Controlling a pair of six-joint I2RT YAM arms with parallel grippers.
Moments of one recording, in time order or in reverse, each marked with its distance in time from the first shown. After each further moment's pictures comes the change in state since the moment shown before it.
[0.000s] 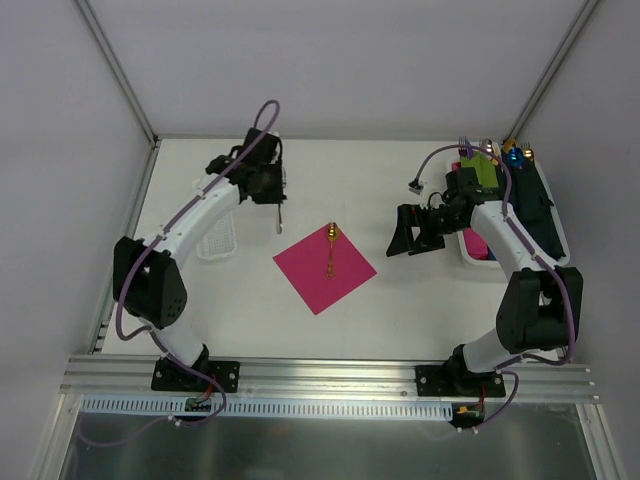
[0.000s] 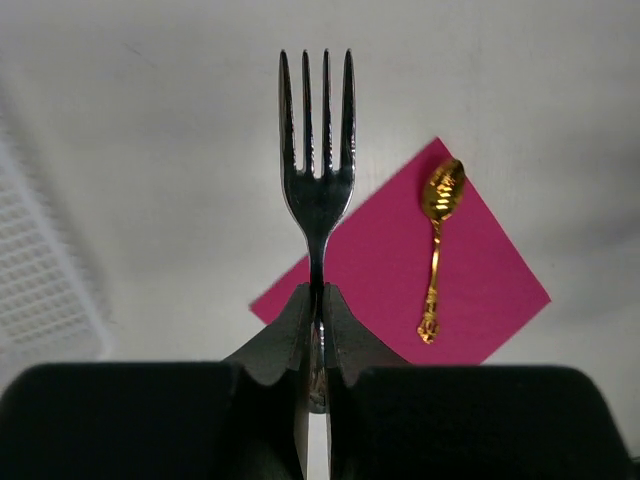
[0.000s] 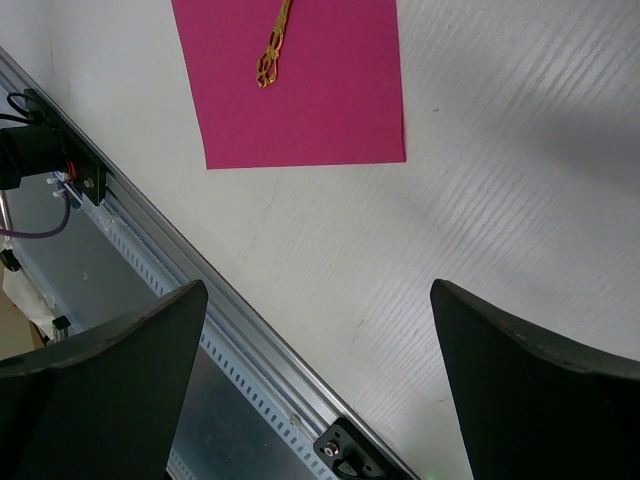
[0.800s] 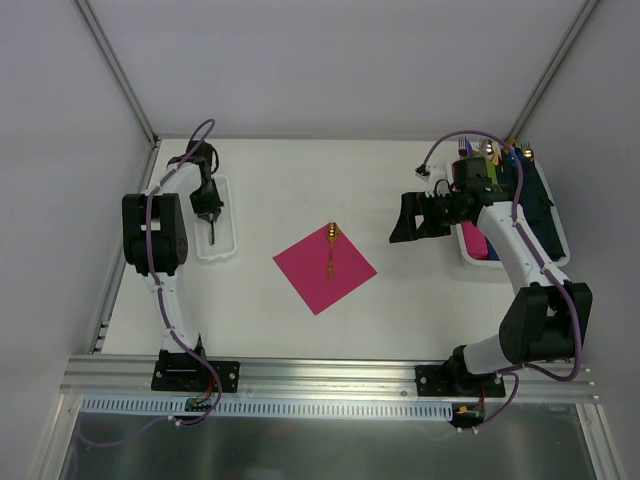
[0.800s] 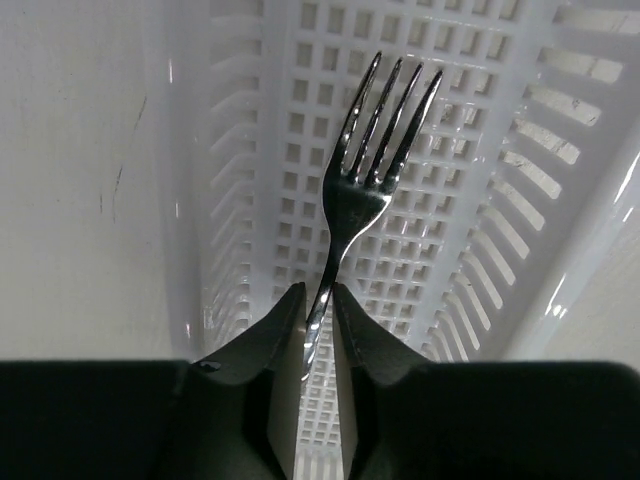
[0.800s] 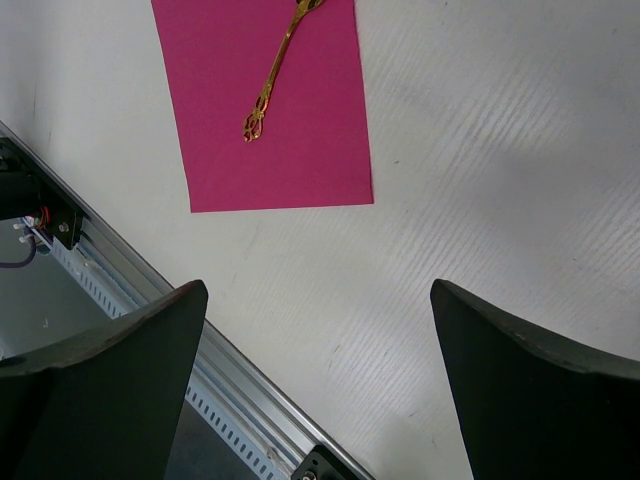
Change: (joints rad) left arm 0.415 0.429 0.045 -0.008 -0.080 0.074; right arm 0.000 -0.063 0.052 0.056 0.071 0.034
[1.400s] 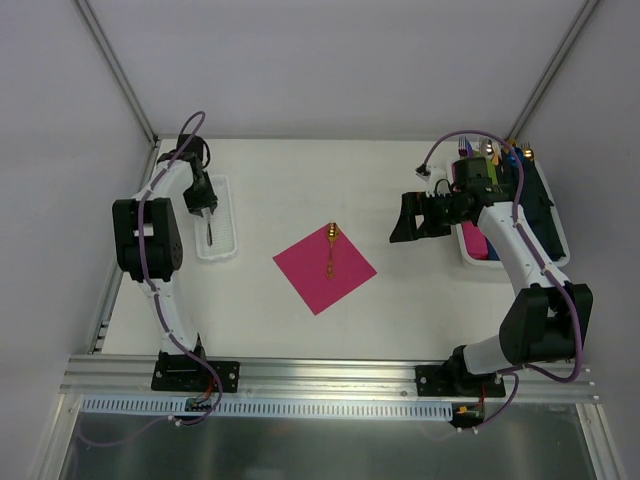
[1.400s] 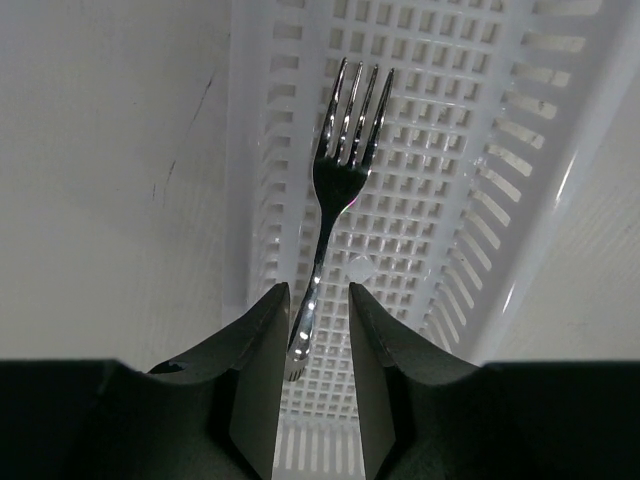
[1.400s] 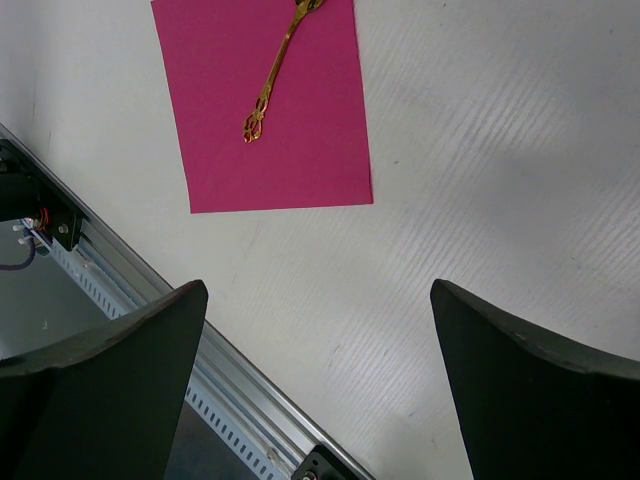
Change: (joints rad) left arm 0.027 -0.080 -0.001 -0.005 0.023 0.016; right arm 0.000 -0.005 0.000 0.000 0.003 0.002
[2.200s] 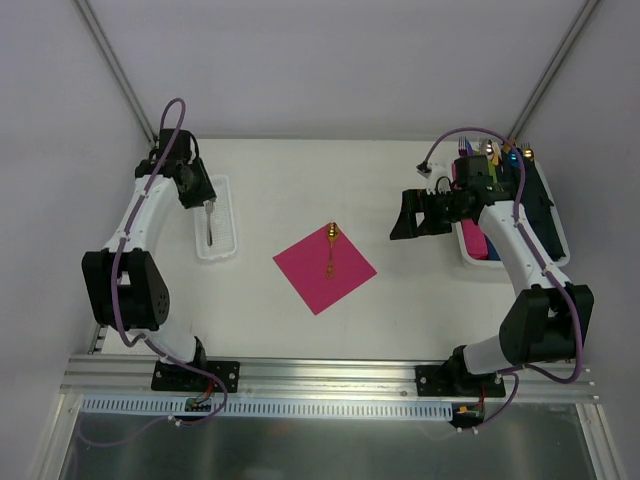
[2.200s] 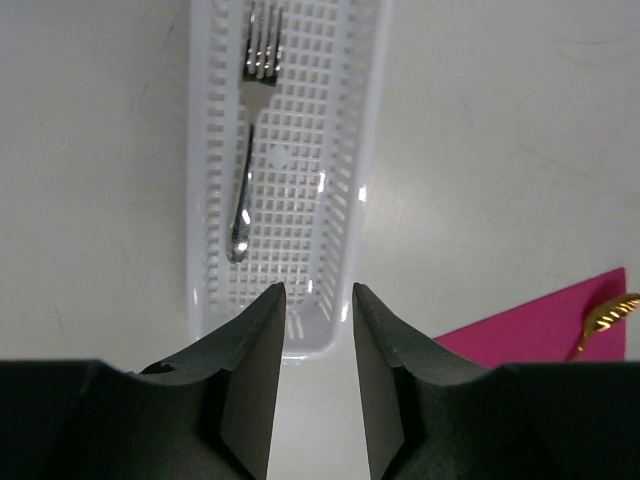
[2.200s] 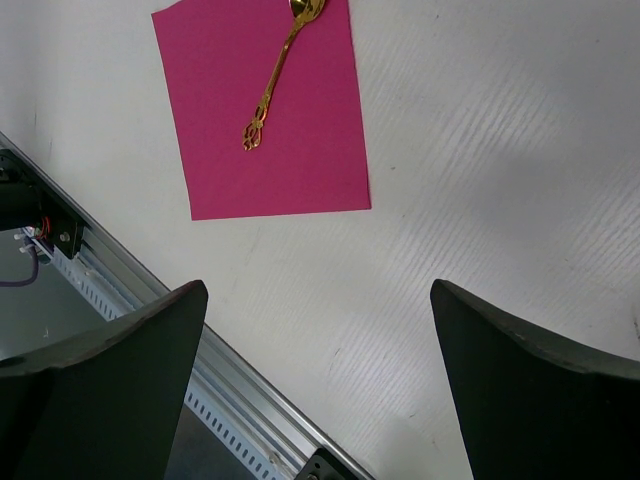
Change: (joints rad) left arm -0.050 -0.422 -0.168 -0.001 0.100 -0.082; right arm 0.001 -0.001 0.020 0.000 0.013 0.018
